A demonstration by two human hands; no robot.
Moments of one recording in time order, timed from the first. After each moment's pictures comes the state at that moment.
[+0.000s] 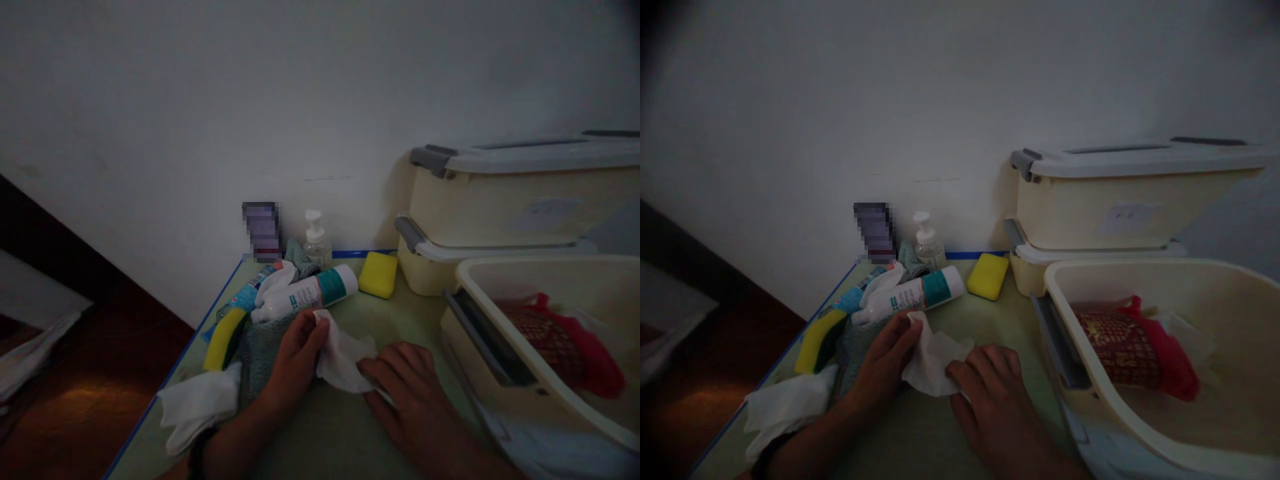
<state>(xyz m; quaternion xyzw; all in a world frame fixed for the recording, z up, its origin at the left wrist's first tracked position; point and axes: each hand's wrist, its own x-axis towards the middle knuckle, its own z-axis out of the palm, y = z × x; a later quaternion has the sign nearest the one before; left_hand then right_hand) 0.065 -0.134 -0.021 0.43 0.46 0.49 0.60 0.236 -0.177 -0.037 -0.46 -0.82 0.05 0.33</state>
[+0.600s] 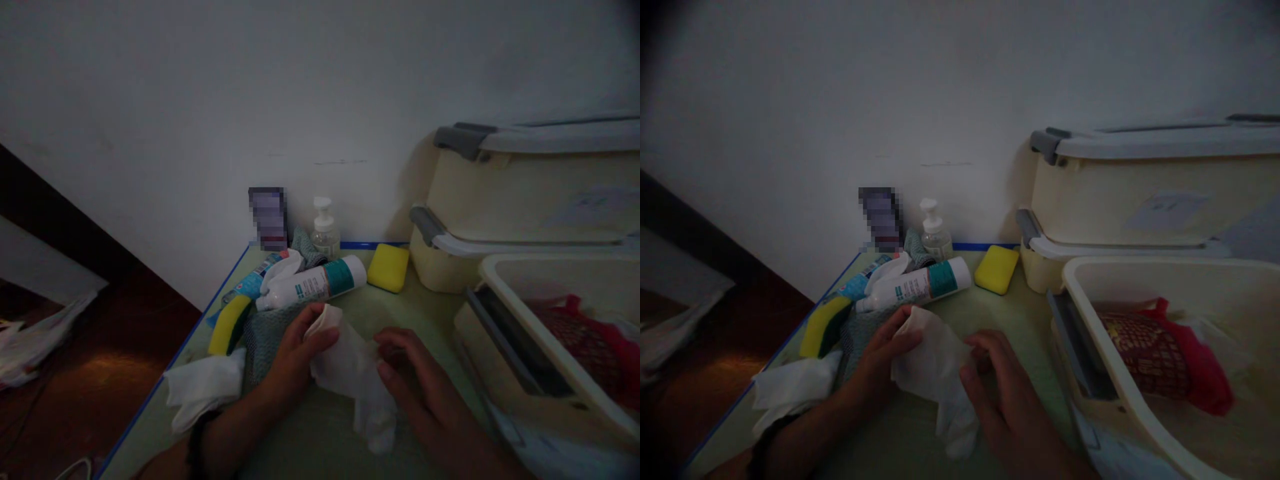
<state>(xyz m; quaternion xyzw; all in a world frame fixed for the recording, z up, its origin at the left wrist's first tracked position) 0.056 -0.136 -0.018 0.36 0.43 0.48 0.67 0.241 -0.179 -0.032 -0.51 -0.69 0.37 0.35</state>
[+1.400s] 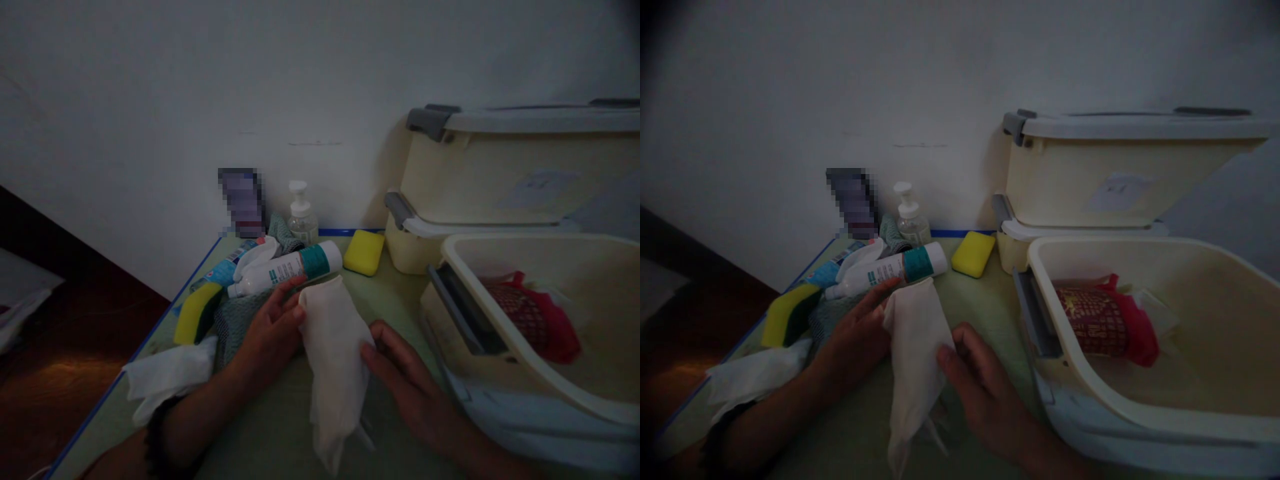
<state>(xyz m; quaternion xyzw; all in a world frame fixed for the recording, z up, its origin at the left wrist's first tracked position) 0.060 -0.132 -0.016 0.34 0.36 0.50 0.71 0.242 -0.186 -0.022 -0.45 -0.55 0.58 0.40</state>
